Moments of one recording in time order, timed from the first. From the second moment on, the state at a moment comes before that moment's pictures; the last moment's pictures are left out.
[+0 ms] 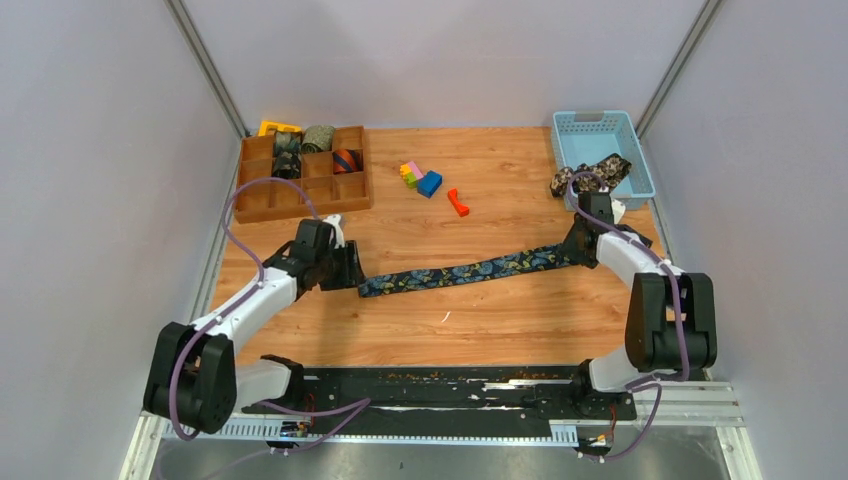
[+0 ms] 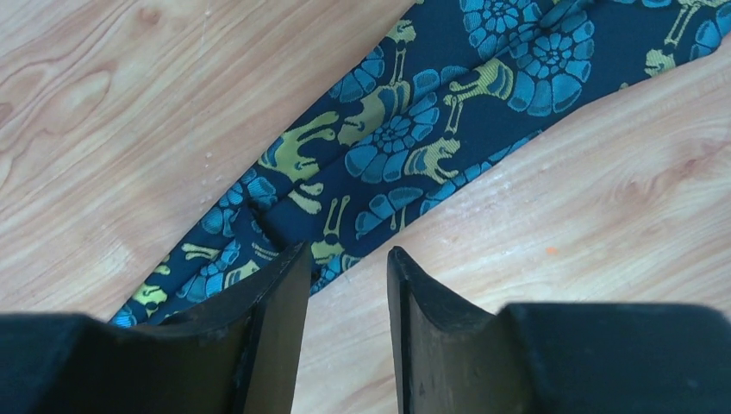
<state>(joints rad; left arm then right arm) -0.29 1.20 0.60 -0.35 0.17 -0.41 0.01 1.48 0.83 -0.35 0.22 0.50</state>
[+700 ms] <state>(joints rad) -0.48 1.79 1.17 -0.42 0.15 -0.35 -0.02 1.61 0.91 -0.37 0.29 0.44</state>
